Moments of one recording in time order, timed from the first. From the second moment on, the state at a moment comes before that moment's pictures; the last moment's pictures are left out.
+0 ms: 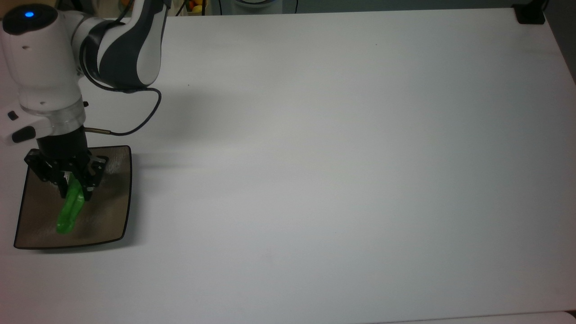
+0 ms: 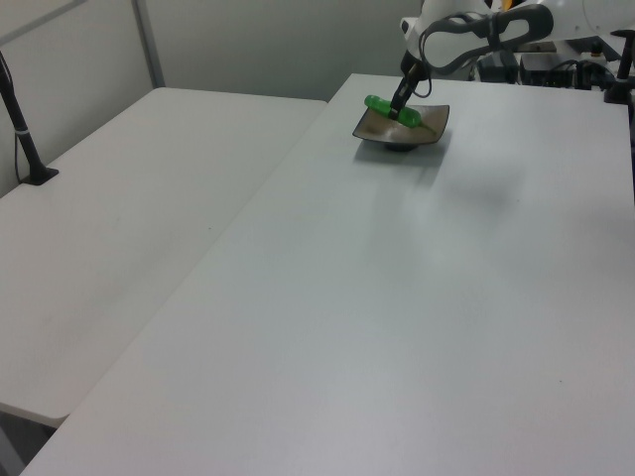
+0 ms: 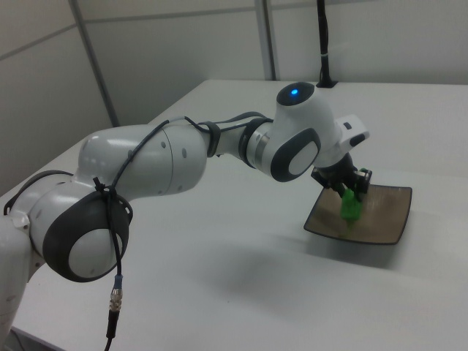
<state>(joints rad) -0.24 0.74 -0.06 -1.23 0.07 2.42 -0.37</state>
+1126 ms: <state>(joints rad) -0.25 0.77 -0.06 -1.23 0.07 2.42 -0.32</state>
